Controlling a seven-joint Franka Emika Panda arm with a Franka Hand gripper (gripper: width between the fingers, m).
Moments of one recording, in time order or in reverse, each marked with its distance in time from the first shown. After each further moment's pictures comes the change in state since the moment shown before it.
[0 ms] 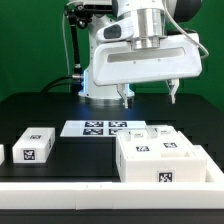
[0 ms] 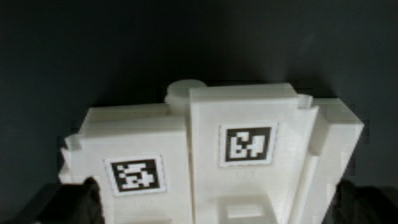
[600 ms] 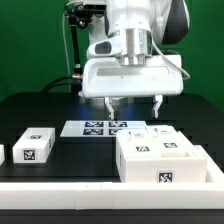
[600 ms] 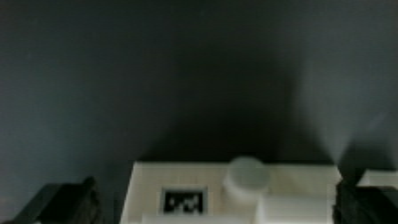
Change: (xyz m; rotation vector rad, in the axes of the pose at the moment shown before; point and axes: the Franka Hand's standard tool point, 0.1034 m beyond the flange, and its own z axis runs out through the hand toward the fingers) arm -0.046 0.026 0.033 -0.061 0.063 -0.073
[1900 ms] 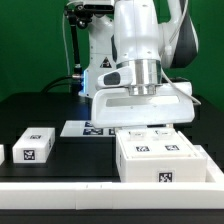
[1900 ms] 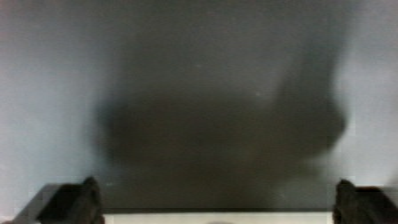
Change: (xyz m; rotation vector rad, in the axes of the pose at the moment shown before) arm 0.022 -0.015 0.049 0.024 0.008 0.007
